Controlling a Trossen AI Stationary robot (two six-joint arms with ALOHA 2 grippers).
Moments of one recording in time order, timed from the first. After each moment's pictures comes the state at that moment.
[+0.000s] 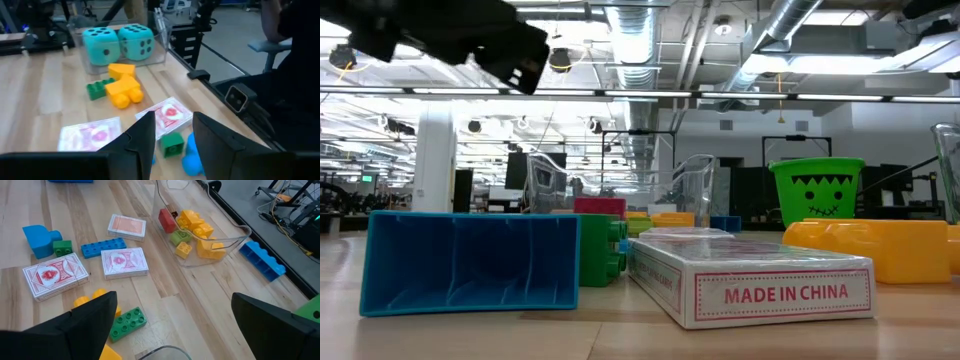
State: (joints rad) left arm -0.37 1.32 0.47 0.57 0.06 -0.01; right arm 1.06 1.48 1.17 -1.34 1.02 1.41
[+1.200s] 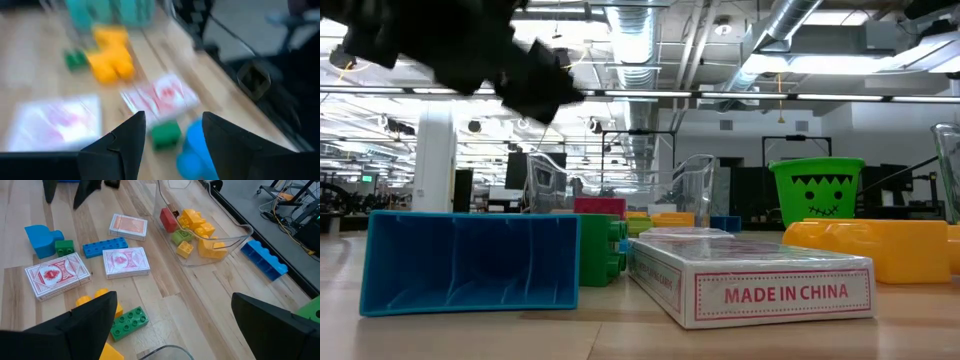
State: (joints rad) left arm -0.44 1.62 0.63 0.57 -0.03 -0.08; right arm 1.06 1.48 1.17 -1.33 1.01 1.40
